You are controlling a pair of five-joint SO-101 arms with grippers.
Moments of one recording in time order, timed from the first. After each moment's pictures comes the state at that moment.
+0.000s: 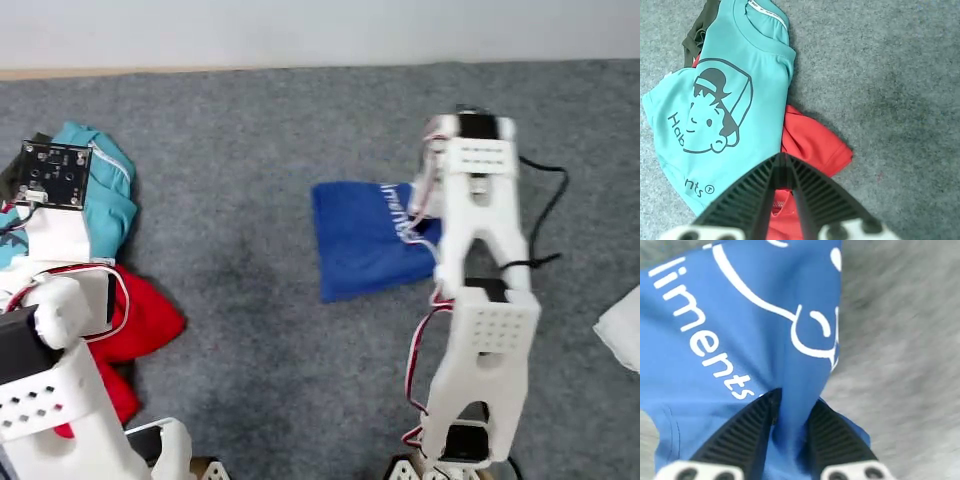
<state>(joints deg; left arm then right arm) -22.5 -44.8 14.7 99.3 -13.5 2.5 40.1 -40.2 100.3 -6.8</state>
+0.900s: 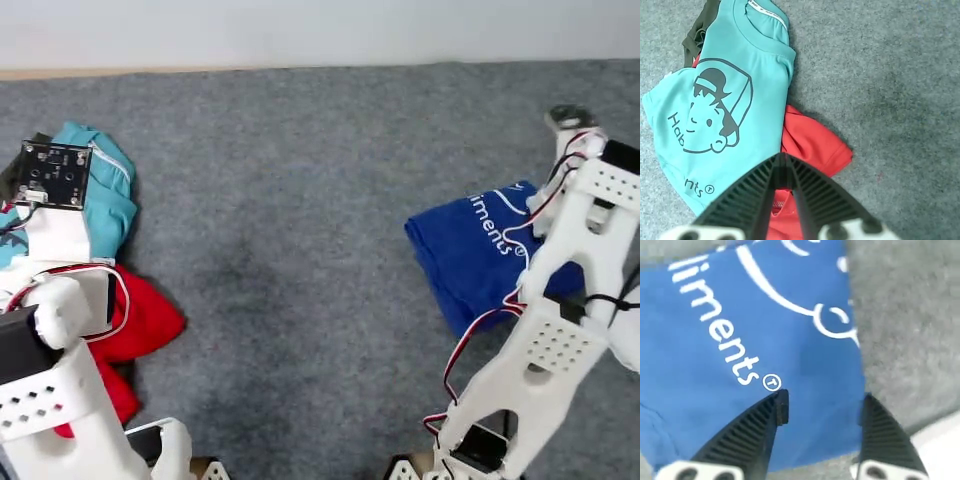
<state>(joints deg) -22.5 -44.8 14.7 99.3 -13.5 24.3 37.9 -40.2 89.0 27.0</state>
